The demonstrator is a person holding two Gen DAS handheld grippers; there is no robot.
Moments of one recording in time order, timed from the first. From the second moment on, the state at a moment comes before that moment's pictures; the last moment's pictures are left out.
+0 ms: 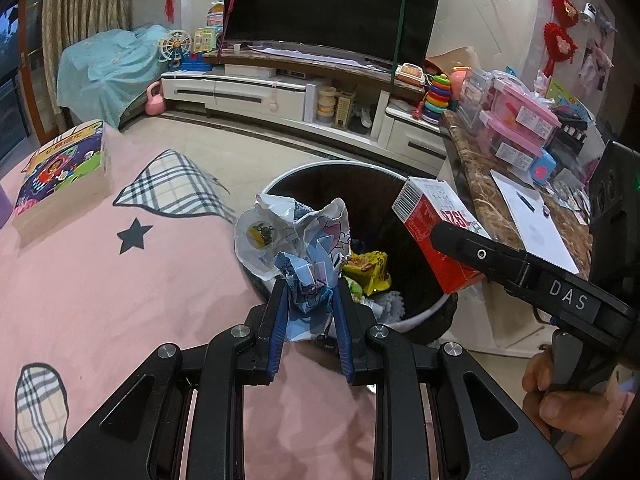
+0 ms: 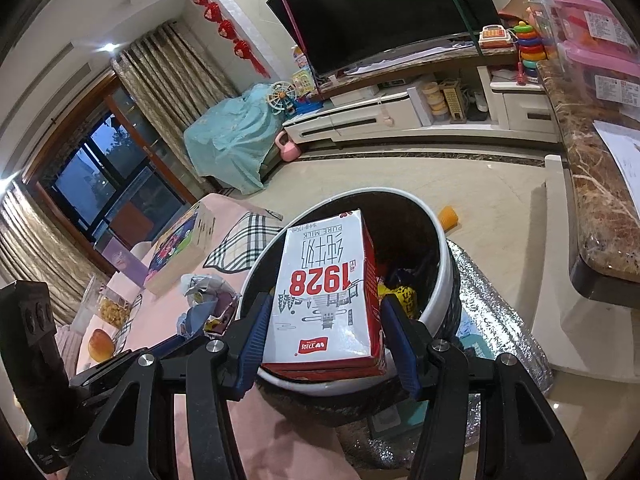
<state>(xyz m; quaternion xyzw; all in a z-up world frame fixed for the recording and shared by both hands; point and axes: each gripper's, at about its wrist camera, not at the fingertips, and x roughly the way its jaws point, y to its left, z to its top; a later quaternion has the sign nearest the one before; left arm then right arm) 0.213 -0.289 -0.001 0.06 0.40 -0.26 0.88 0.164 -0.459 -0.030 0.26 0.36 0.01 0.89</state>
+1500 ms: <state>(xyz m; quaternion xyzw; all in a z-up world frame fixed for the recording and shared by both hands) 0.246 -0.317 -0.017 0.07 0.42 -0.25 0.87 0.197 -0.467 -0.035 0.25 0.39 0.00 0.89</state>
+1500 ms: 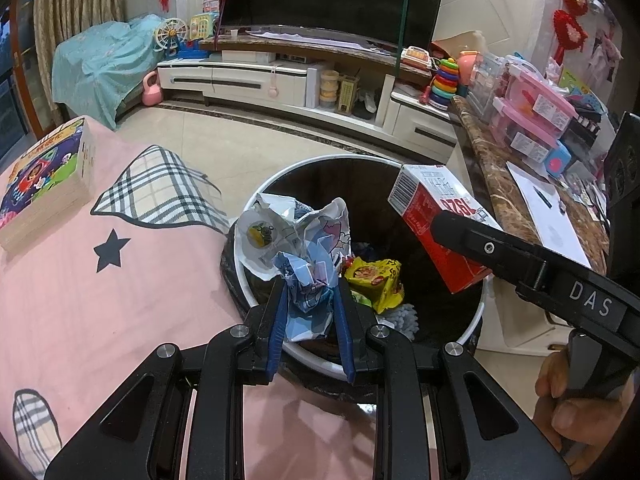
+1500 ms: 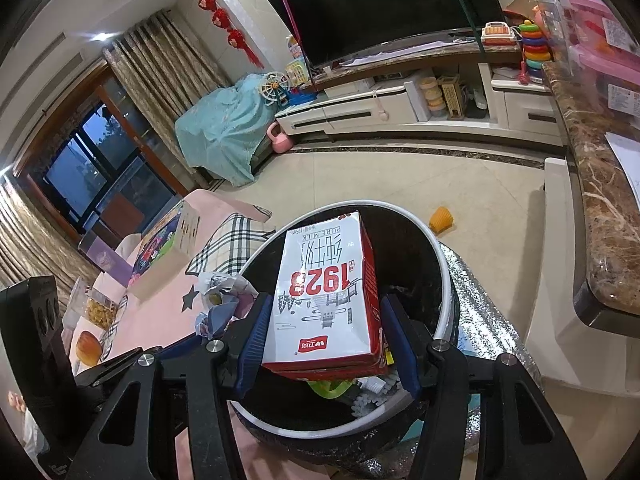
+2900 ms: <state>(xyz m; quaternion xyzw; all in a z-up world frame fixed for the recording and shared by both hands) 0.160 -0.171 0.003 -0.05 0.36 -0.18 0.91 0.132 -0.410 -0.013 0.24 0.36 -0.01 0.90</state>
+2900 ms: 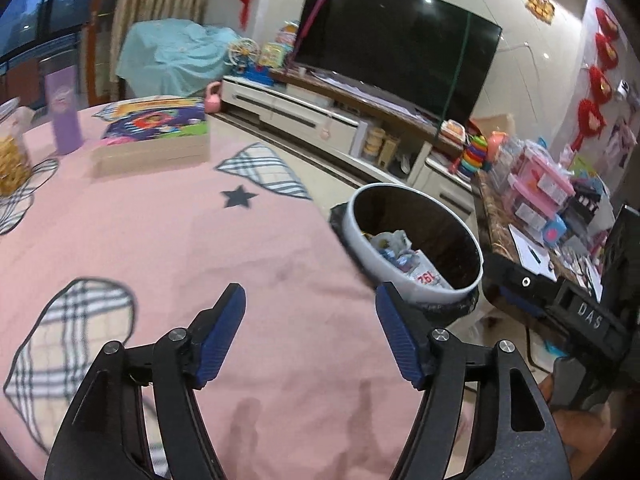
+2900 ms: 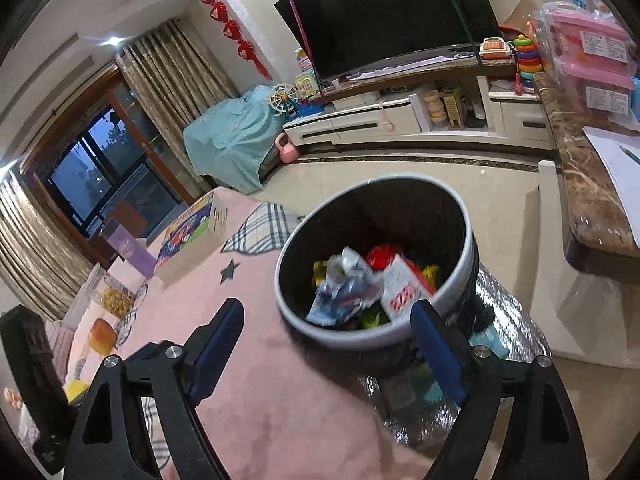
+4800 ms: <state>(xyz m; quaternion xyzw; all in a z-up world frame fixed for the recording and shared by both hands) 0.021 -0.097 0.018 -0.01 0.17 -0.03 0.99 0.018 -0.301 0.010 0.07 0.20 -0.05 0.98</state>
